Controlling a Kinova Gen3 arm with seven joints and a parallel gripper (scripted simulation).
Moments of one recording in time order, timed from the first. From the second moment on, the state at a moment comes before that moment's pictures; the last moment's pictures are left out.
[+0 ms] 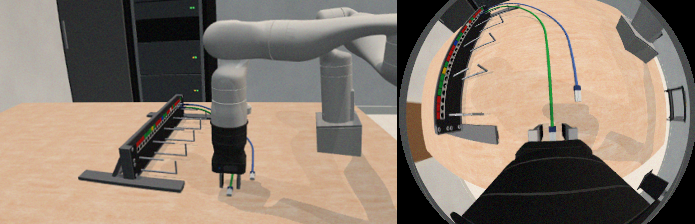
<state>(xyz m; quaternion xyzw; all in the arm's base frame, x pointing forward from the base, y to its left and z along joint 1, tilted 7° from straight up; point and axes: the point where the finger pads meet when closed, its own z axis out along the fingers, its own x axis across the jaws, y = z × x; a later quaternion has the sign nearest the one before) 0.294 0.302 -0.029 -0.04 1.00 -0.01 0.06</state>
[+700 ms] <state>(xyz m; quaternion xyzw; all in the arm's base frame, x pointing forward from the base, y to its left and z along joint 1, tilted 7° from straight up) 0.295 0.302 -0.034 -0.04 1.00 -0.01 0.06</state>
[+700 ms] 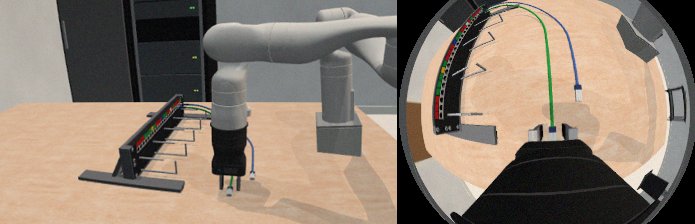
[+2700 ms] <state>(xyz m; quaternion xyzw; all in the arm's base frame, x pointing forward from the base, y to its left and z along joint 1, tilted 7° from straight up) 0.296 0.302 -0.040 -0.04 1.00 -0.01 0.06</state>
